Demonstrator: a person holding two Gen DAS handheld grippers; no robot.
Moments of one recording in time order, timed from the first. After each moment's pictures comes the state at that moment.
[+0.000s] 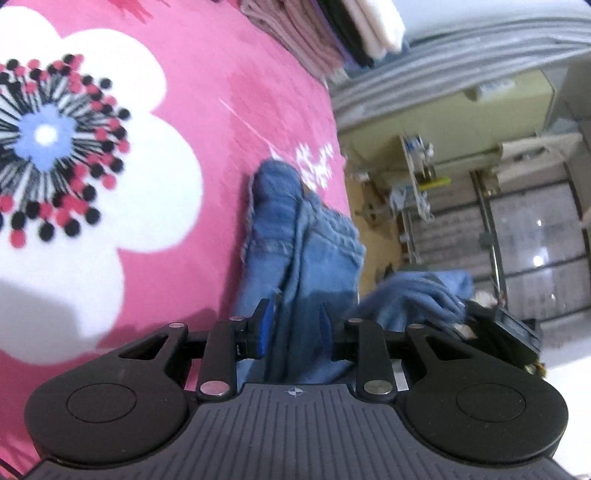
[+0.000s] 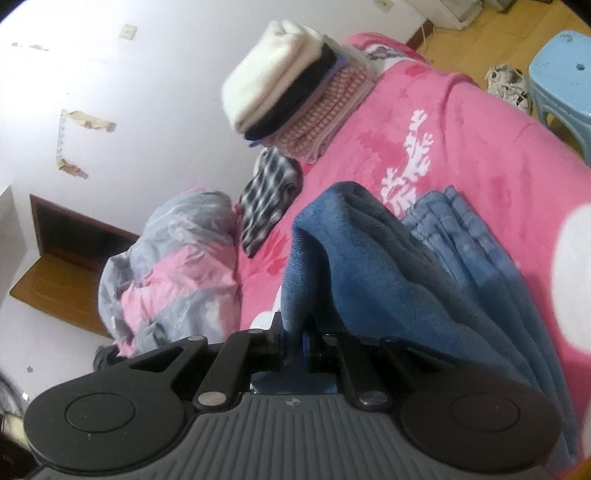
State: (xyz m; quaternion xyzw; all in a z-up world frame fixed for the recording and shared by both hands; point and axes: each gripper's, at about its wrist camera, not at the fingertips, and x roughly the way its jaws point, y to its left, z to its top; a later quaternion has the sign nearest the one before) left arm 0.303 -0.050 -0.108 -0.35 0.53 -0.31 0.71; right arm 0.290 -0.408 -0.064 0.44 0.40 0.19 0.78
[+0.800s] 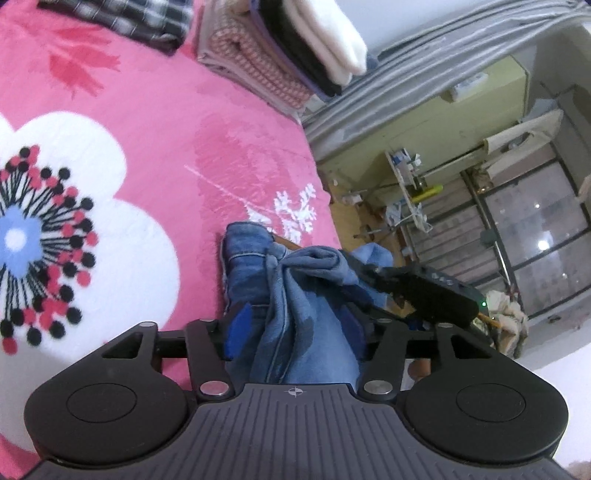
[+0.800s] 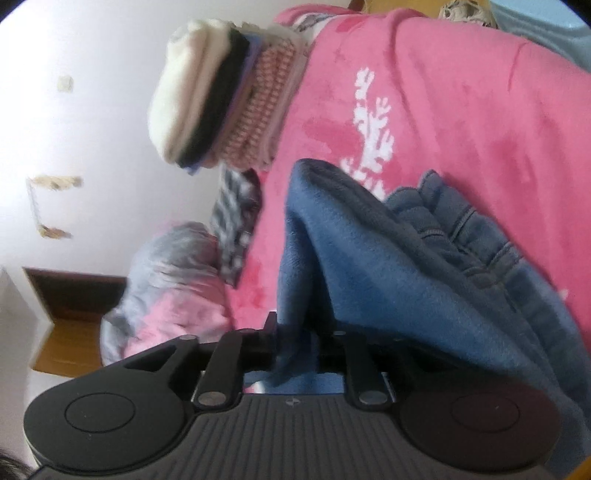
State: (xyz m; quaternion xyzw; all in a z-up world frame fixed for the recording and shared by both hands) left arm 0.323 -0.066 -0.083 -0.28 0.47 -0.33 0.77; right arm 0.347 -0.416 -0.140 0.57 0.40 0.17 0.70
